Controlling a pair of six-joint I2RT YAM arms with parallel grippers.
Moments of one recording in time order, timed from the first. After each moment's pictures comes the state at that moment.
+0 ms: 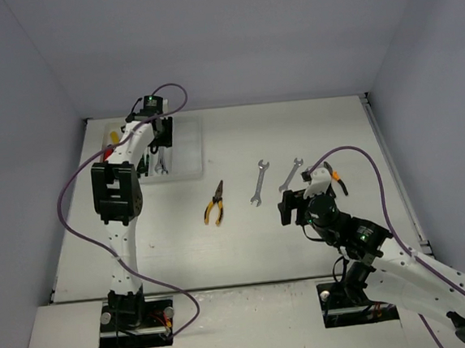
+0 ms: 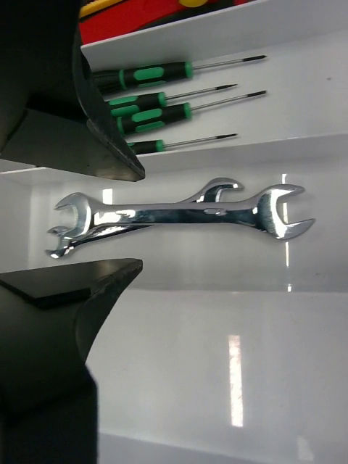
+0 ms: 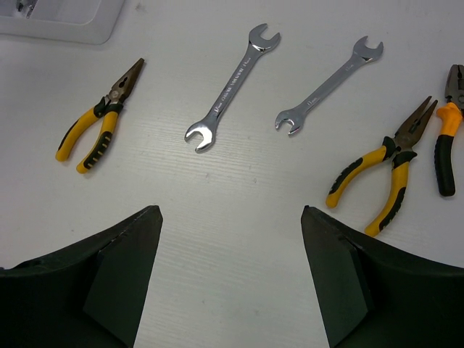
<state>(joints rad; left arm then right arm) -0.15 2.30 2.05 -0.71 -0.13 -0.05 0.83 0.70 0.53 -0.32 0.45 0.42</state>
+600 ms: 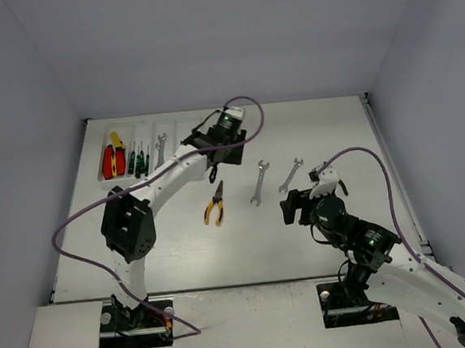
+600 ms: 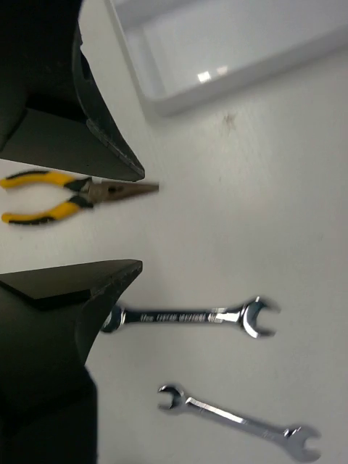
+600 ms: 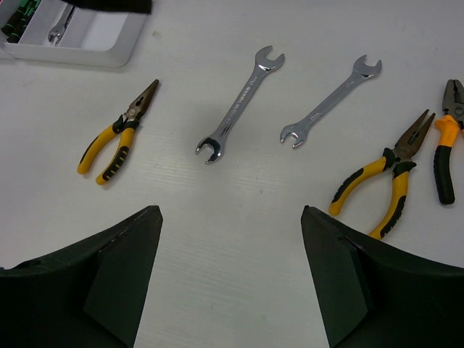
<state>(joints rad) -0.72 1.95 1.76 -0.63 -0.22 -0.29 0.83 0.62 0.53 -0.32 0.45 0.42</state>
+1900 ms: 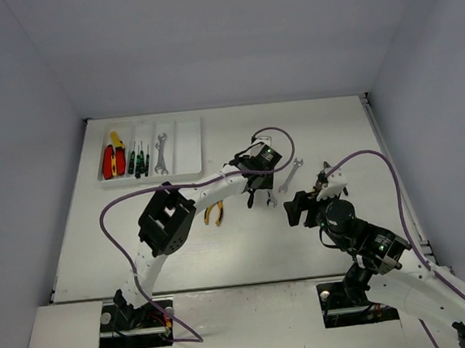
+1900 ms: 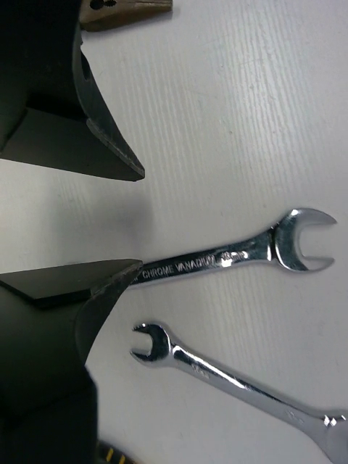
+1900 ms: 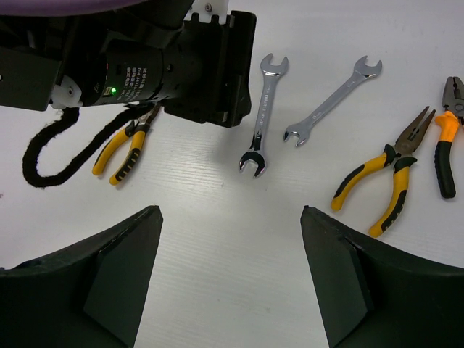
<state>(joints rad) -0.88 2.19 1.77 -0.54 -0.34 -0.59 0.83 0.55 0.53 -0.37 0.44 0.45</state>
